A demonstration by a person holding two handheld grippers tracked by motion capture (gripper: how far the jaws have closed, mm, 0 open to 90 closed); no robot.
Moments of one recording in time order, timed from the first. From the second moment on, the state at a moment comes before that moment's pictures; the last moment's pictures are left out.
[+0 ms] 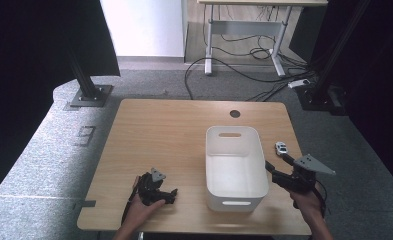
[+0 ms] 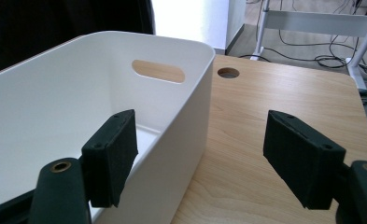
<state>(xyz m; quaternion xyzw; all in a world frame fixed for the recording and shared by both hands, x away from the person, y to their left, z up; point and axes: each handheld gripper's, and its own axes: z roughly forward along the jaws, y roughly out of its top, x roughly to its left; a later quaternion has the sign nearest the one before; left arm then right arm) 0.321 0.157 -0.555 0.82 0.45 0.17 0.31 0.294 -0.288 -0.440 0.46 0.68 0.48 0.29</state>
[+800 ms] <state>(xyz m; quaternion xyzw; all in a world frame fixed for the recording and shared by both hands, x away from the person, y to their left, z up) 0.320 0.157 -0.555 0.82 0.45 0.17 0.32 0.309 -0.261 -0.458 0.48 0.71 0.45 0.25</state>
